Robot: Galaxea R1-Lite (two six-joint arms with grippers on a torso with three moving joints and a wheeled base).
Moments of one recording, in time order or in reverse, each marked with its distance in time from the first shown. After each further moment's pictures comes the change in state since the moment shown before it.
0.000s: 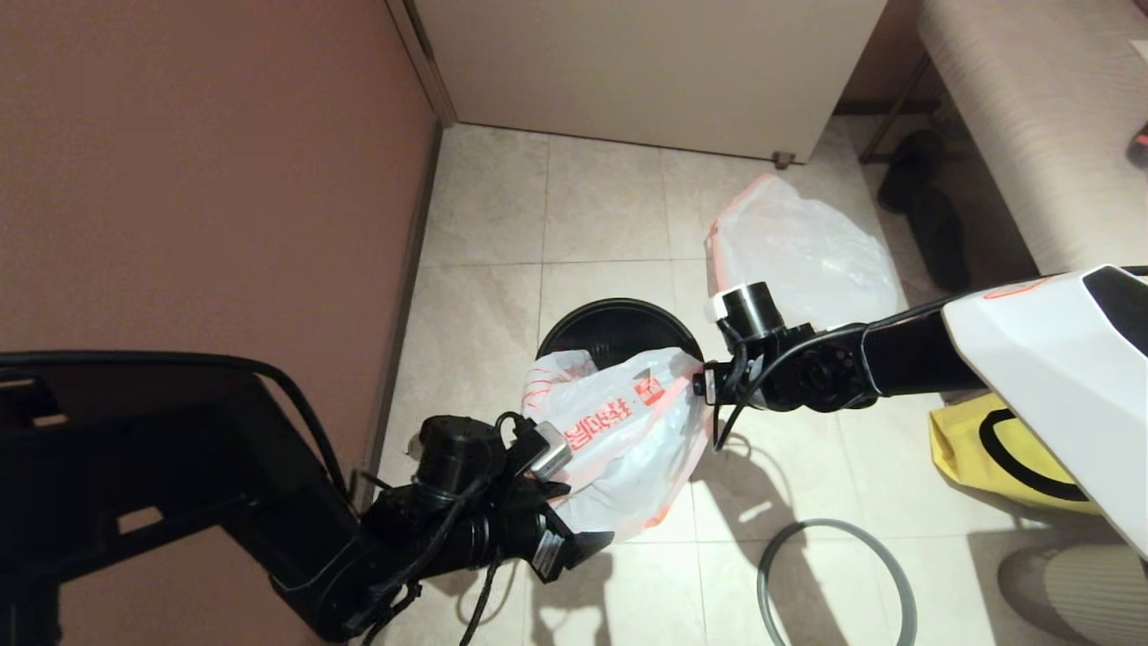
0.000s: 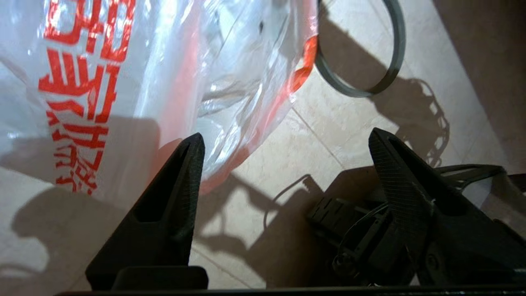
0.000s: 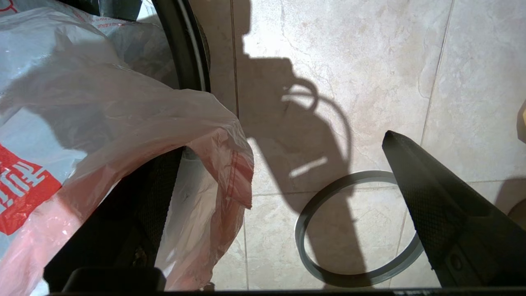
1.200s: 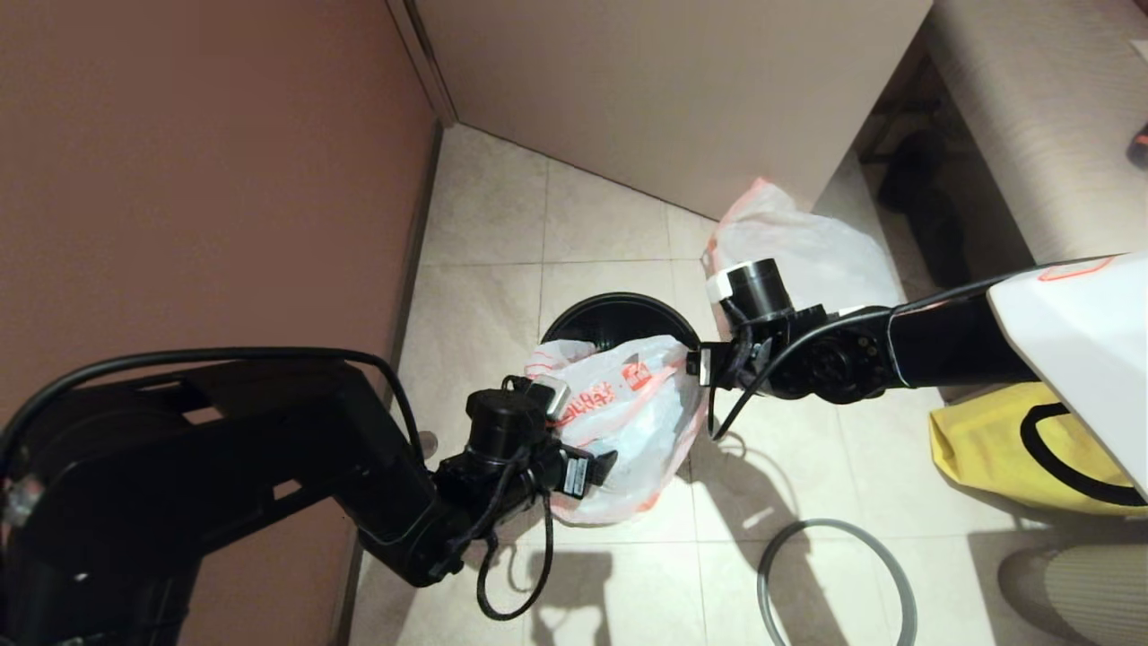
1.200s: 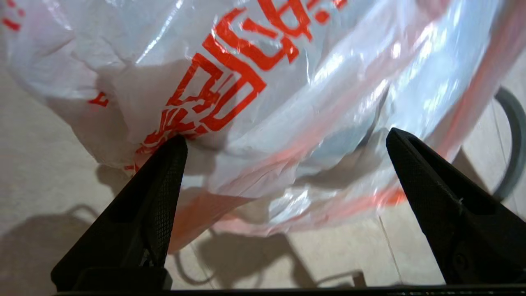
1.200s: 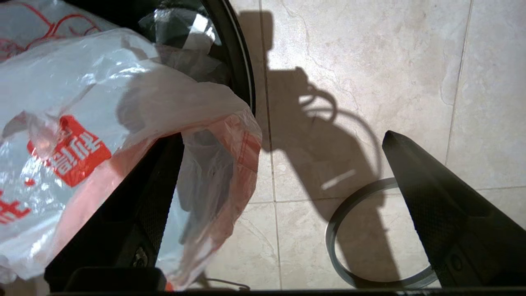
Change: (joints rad) left arm -0.002 0.181 -0.256 -0.092 0.375 -0.233; right arm 0.032 -0.077 0.021 -0.018 0.023 0.075
